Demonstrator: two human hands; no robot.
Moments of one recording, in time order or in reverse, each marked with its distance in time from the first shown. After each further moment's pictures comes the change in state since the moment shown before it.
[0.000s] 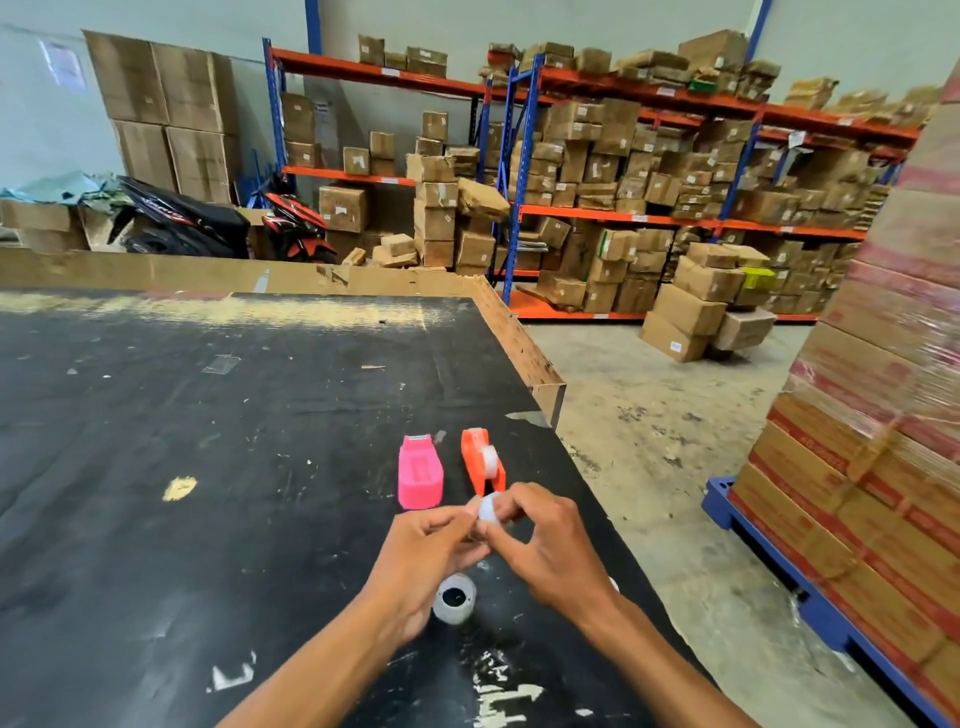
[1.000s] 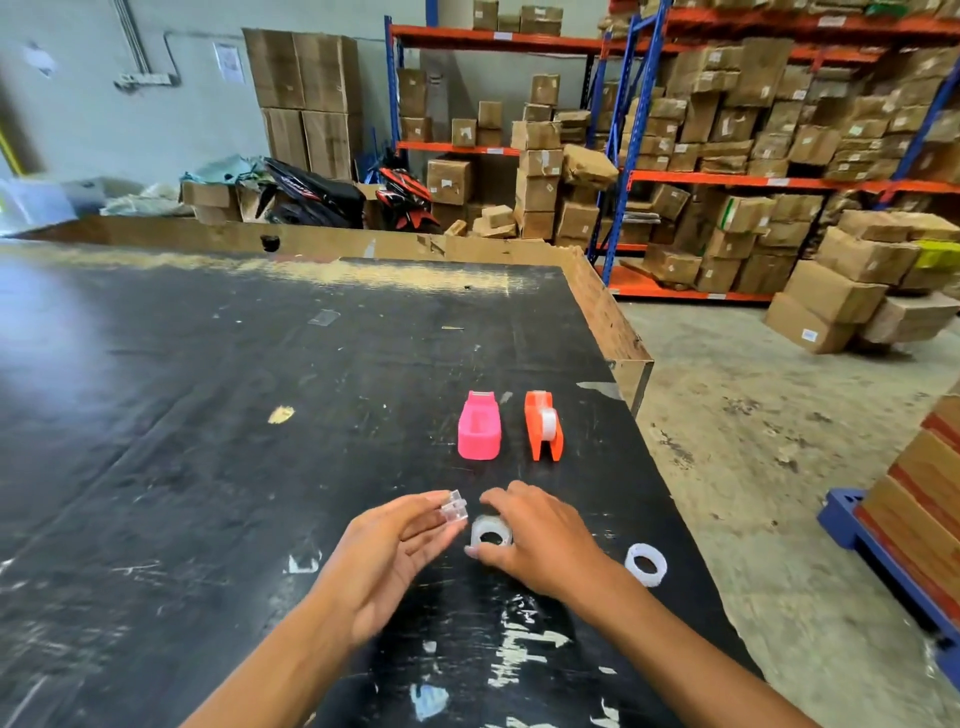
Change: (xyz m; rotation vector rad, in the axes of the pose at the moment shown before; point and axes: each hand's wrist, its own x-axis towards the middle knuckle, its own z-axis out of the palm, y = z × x) left_hand -0.064 0.001 -0.035 -0.340 0.275 -0.085; right_hand -0.009 -0.011 0.029 -0.433 -0.587 -0.027
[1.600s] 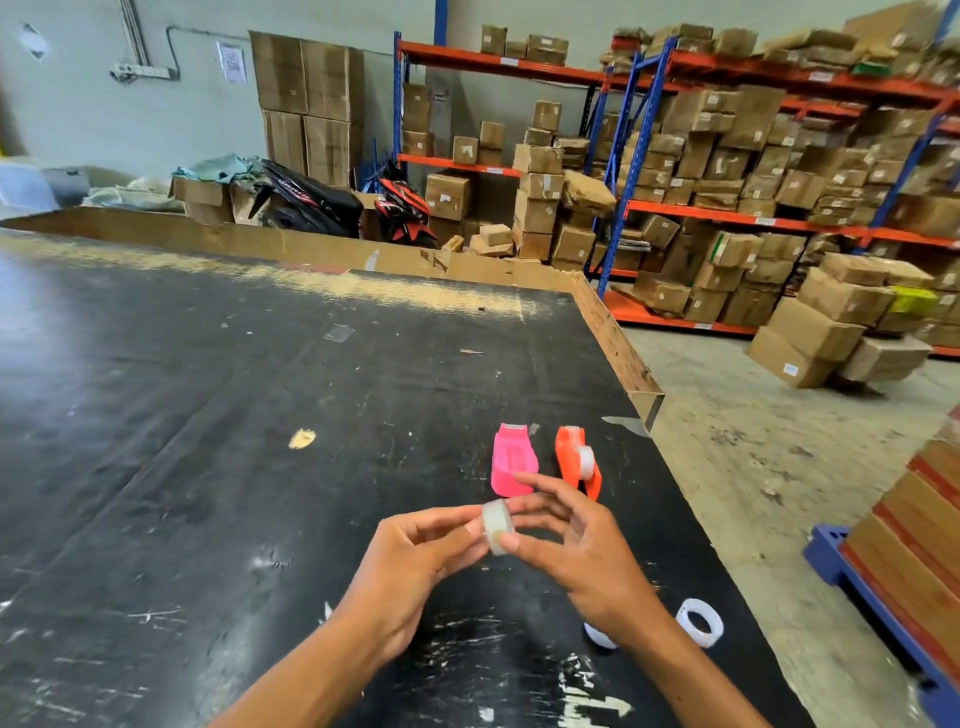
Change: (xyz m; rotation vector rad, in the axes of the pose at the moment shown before) left_hand 0.019 0.031 -0.023 0.190 -0.153 0.158; right_hand 0.011 -0.033 -0.020 1.185 0.214 0.079
